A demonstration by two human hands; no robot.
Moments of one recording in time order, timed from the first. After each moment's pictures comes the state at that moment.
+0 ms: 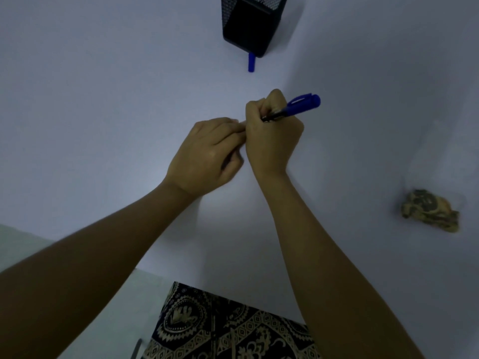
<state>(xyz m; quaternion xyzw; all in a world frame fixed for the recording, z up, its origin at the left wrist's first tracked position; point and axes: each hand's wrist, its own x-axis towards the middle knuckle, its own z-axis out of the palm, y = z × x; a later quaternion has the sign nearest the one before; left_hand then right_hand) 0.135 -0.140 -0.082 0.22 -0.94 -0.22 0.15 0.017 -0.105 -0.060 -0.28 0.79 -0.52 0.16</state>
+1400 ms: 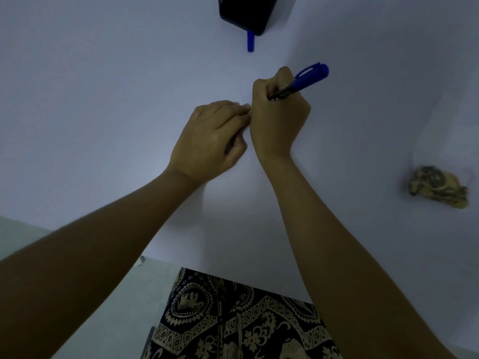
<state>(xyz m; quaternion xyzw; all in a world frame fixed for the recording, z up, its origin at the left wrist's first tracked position) 0.138 -0.143 -0.089 0.22 -0.94 -0.20 0.17 0.019 -0.107 -0.061 -0.26 0.78 -0.56 0.13</state>
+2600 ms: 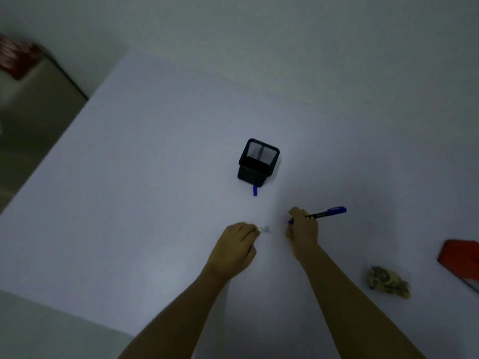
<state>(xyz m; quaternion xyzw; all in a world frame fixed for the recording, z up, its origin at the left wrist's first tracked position) 0.139 -0.138 -0.072 0.23 -0.93 -0.24 0.17 -0.034 -0.090 -0.012 0.13 0.74 -0.53 0.39</state>
